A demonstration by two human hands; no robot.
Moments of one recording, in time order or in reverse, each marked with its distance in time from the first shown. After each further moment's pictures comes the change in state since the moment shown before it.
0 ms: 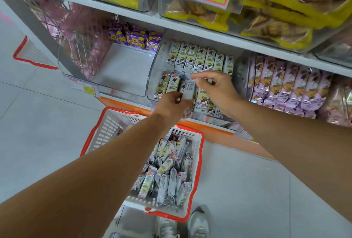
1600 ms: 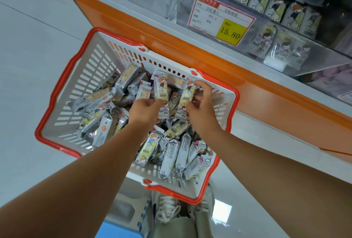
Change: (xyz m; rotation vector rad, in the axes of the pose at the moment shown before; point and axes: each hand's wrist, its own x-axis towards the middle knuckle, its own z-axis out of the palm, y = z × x) left_hand 0.044 -0.264 -0.055 0.105 0.338 -0.338; right_hand -0.079 0.203 0.185 0.197 -0.069 0.361
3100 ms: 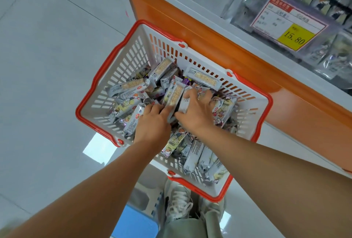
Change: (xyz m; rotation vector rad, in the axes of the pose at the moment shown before) left_hand -0.022 -0.060 -0.045 0.856 0.046 0.400; right_hand -0.011 -0.017 0.080 -0.874 -0.167 0.013
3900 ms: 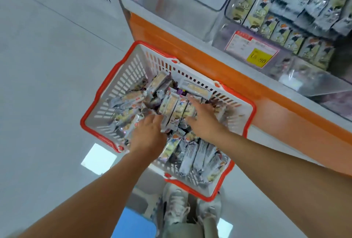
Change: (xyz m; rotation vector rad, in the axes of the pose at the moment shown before) left_hand -0.021 0.016 -0.027 -0.017 -0.071 -0.123; right_hand -0.020 0.016 -0.053 0.181 -0.222 -0.050
